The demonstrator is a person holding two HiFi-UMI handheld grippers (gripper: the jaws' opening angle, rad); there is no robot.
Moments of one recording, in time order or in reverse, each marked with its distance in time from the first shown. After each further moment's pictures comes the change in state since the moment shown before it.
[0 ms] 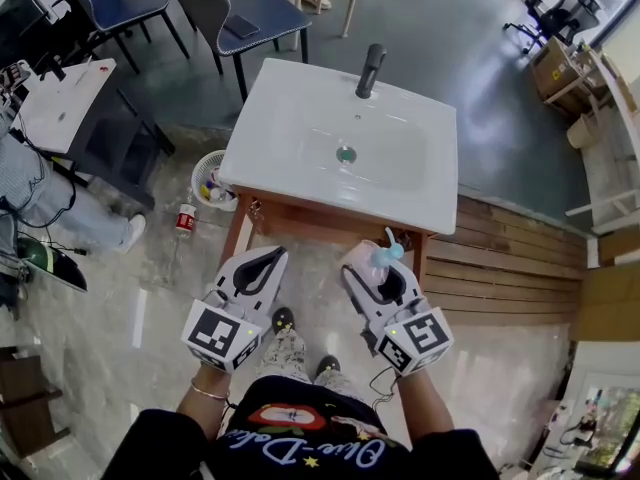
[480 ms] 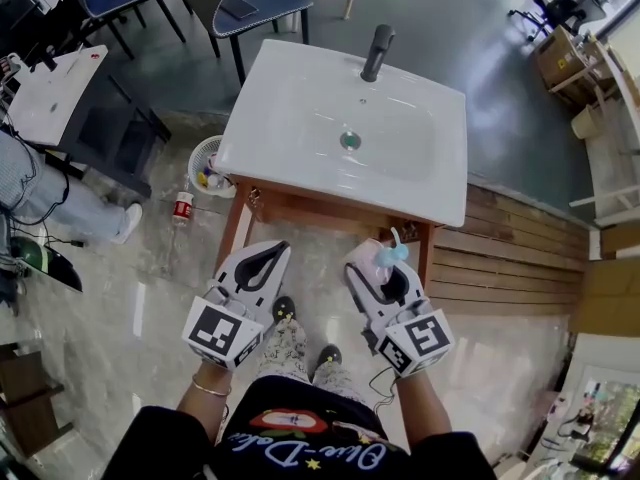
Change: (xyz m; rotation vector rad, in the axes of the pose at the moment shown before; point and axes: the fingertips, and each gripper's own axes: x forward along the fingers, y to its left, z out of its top) left arm 0.012 0.008 -0.022 -0.025 0.008 -0.009; right arm 0.007 -0.010 -0.025 0.021 0.026 -0.044
